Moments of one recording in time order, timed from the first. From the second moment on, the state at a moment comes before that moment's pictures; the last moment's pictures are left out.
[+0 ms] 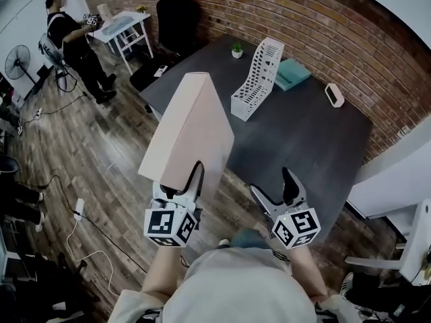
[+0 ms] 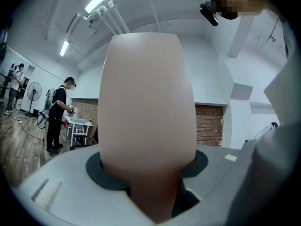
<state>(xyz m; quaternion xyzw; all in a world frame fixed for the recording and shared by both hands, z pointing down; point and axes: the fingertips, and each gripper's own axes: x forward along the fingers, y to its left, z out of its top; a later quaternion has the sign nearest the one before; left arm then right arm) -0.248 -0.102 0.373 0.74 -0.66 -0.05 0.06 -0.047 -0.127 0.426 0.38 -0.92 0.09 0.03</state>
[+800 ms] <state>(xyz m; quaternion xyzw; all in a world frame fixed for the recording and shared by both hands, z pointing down) -0.225 -0.326 0.331 0.80 -0.60 -0.06 0.02 -0.035 -0.298 0.424 0.42 -0.90 0.10 0.01</state>
